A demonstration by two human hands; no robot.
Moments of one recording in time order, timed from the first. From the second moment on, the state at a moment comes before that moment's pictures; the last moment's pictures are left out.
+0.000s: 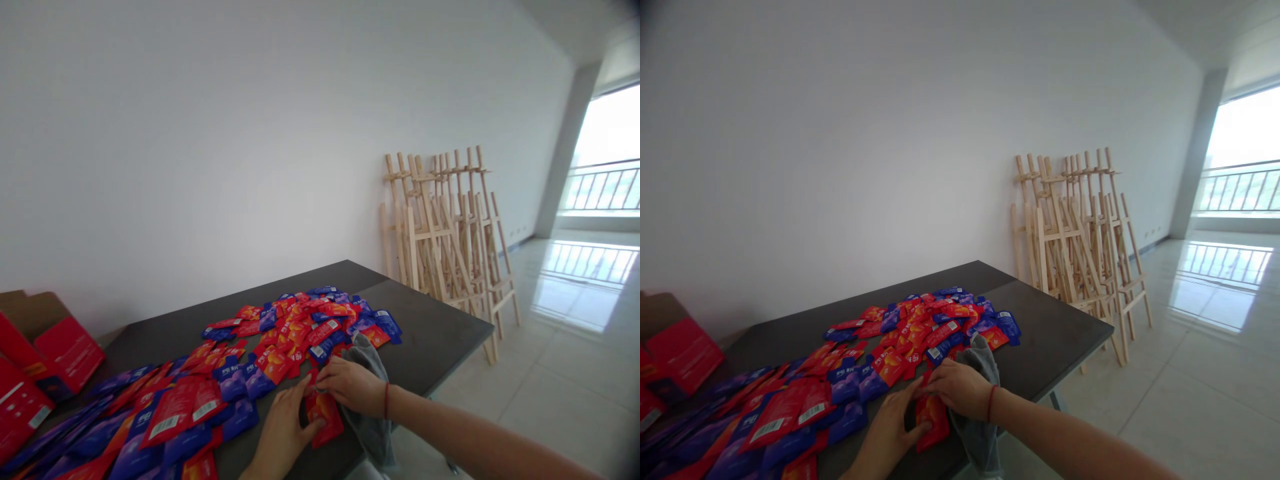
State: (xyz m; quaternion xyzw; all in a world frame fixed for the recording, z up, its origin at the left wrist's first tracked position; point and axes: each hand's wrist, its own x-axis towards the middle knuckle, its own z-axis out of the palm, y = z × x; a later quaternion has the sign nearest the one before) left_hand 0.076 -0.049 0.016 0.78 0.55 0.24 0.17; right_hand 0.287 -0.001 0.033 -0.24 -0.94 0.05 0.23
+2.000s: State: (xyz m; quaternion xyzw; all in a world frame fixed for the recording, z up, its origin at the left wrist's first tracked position) left_hand 0.076 -0.045 0.009 0.78 0.55 0.25 0.18; right_hand 0.282 0.017 0.015 -0.21 -0.96 -0.04 0.16
